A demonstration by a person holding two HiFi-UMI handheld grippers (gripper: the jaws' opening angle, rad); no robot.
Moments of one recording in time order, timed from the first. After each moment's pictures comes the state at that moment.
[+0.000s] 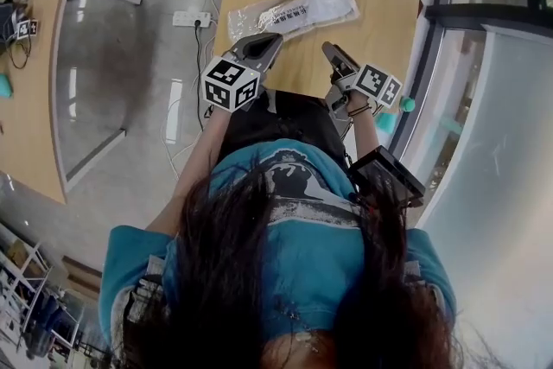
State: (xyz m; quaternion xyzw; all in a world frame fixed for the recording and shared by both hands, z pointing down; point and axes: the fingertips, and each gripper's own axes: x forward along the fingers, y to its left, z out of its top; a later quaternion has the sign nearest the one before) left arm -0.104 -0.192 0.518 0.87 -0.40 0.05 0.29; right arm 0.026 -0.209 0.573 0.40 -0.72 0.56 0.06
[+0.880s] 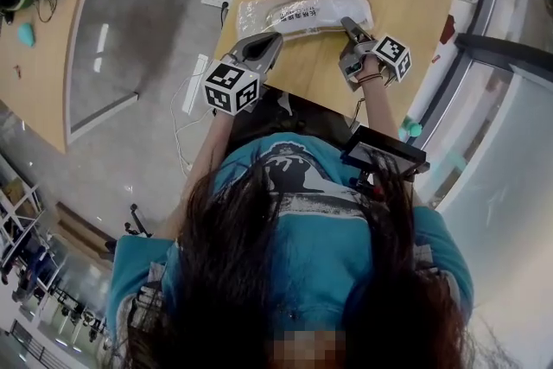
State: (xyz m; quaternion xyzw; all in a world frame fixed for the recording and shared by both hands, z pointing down) left arm -0.098 -0.197 0.523 0.80 -0.51 0.07 0.30; right arm 0.051 -0.305 0.653 0.36 -0.61 0.70 0.00
